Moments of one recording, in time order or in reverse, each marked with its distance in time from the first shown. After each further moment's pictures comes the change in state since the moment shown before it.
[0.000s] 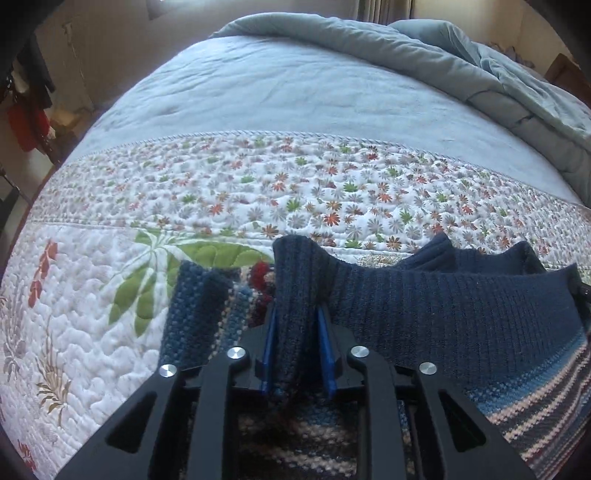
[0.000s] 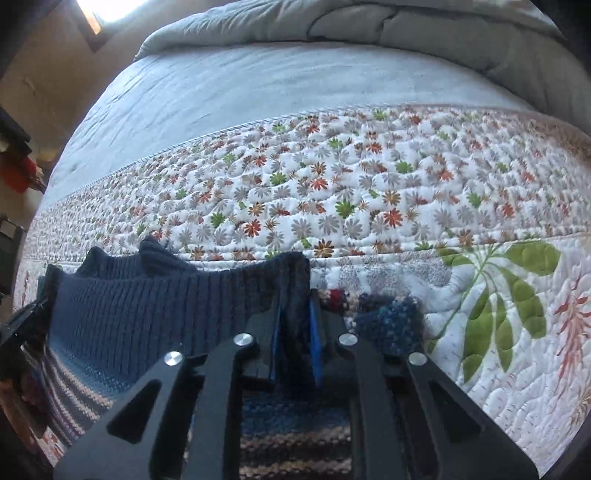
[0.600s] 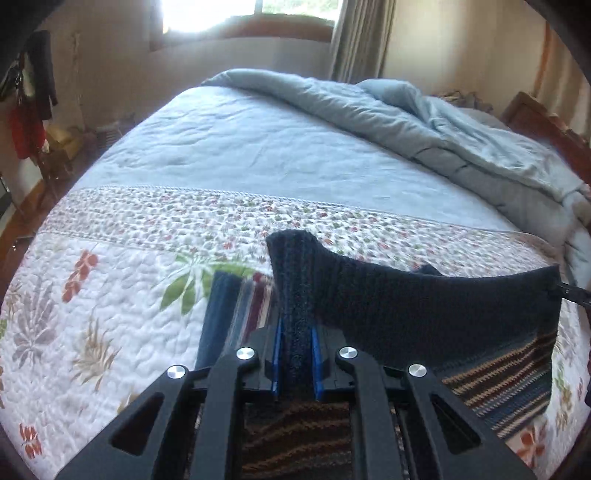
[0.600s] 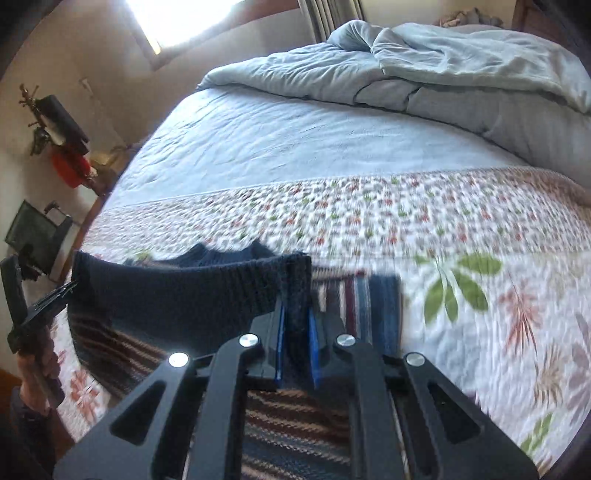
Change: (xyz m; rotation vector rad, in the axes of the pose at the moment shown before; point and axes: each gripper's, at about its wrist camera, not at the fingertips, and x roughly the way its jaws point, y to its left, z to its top) left arm -0.125 0.020 -0.020 -0.018 -0.179 -0.136; right arm -0.140 0.014 -0.024 -0.085 -0.135 0.146
